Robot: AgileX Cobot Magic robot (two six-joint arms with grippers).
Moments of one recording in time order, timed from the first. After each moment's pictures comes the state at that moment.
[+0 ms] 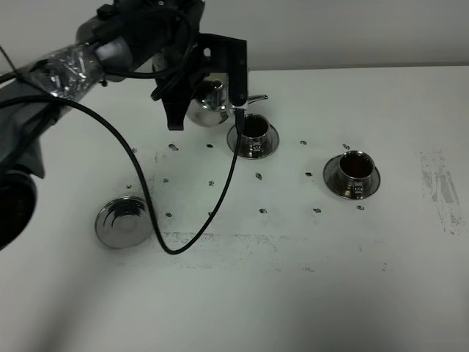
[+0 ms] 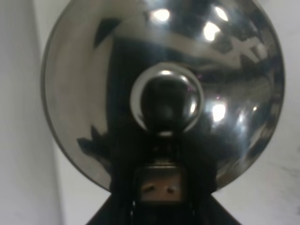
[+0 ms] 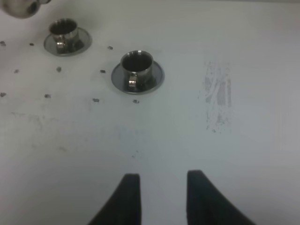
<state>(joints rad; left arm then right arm) -0.51 2.23 -2.01 0.32 0.98 0.97 0.11 -0.01 -0.52 0.10 1.12 -0.08</state>
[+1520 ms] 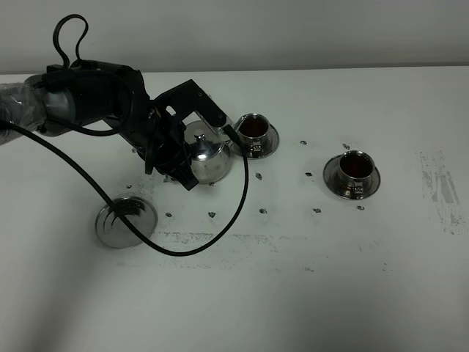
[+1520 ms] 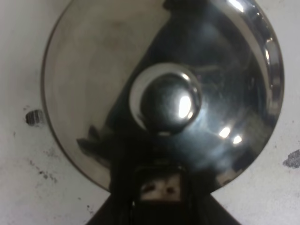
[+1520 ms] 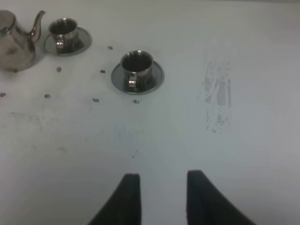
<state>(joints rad) -0.41 2.07 -1.43 -0.10 0.56 0.63 0.11 -0.01 -0.52 0.10 1.12 -0.08</state>
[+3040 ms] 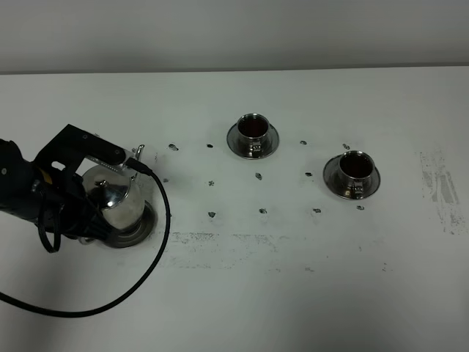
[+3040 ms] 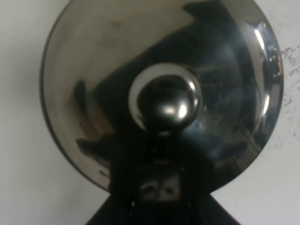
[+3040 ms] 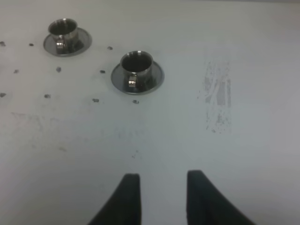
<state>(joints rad) -0.26 1.59 -0.80 -0.05 0.42 0.32 0.11 -0.01 -0.52 0.10 1.12 -0.08</state>
